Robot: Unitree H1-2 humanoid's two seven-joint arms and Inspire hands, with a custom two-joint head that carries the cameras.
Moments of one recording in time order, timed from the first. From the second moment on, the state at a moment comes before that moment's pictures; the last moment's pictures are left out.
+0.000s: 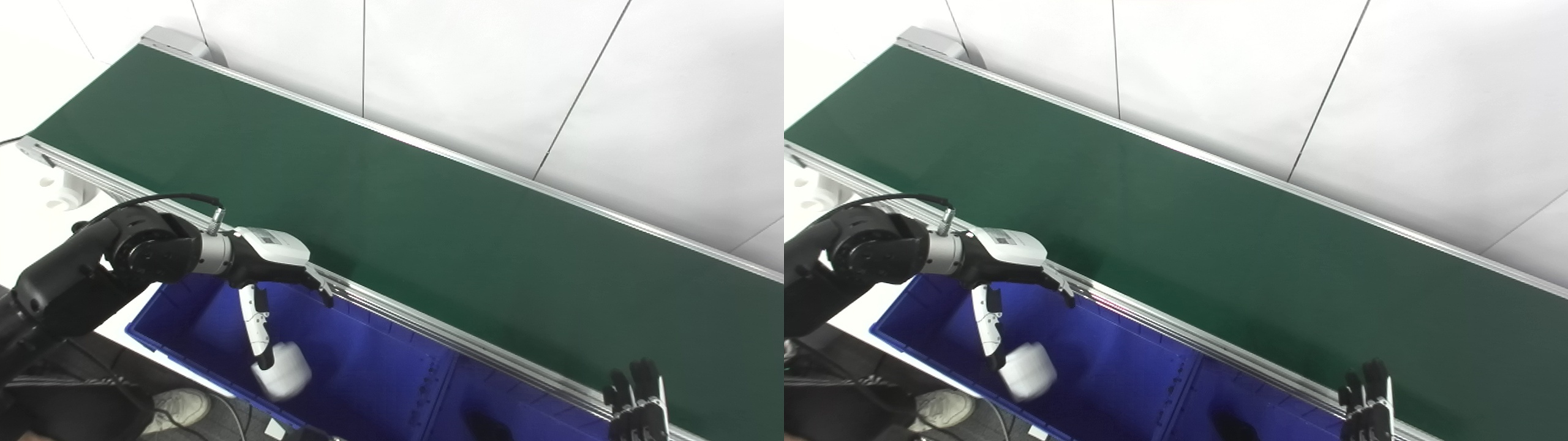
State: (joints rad) left arm -0.04 0.81 -0.27 -0.32 0.46 -0.09 -0.90; right arm 0.58 -0.07 0.14 -0.29 0.13 -0.26 0.05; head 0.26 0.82
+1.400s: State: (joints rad) left arm 0.27 0.15 -0.13 -0.26 -0.04 -0.05 -0.32; right arm 0.58 0.10 0.29 -0.21 -0.25 -0.24 -0.19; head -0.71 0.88
